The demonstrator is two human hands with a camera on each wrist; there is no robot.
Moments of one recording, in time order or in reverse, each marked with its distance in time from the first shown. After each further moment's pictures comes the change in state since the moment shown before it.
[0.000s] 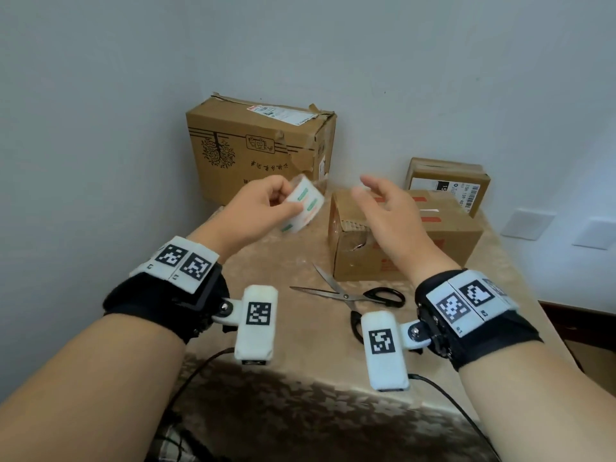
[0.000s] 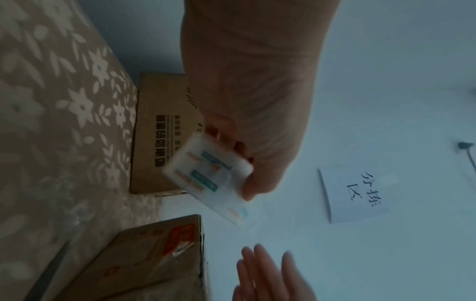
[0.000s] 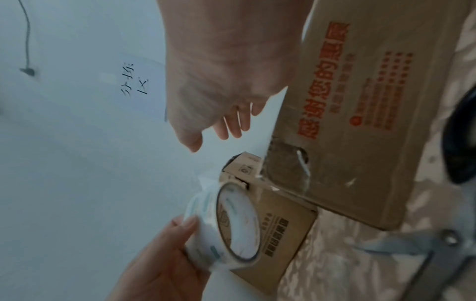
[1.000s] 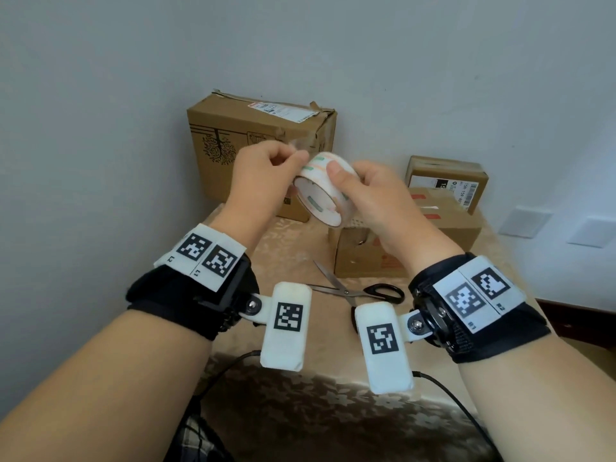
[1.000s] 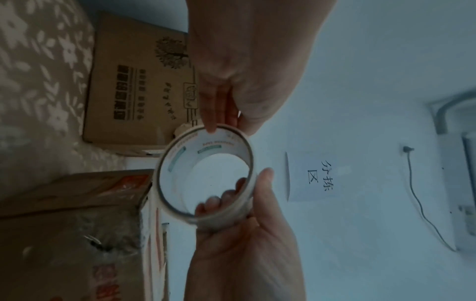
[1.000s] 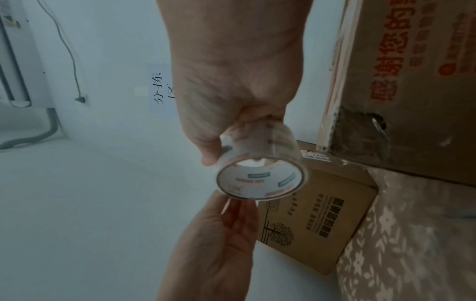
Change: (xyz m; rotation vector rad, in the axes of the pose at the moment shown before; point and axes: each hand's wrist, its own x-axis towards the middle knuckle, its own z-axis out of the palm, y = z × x) left_hand 0.007 0.037 0.009 -0.215 0.405 0.076; right_hand 0.000 -0.046 0.008 0.126 -0.158 -0.049
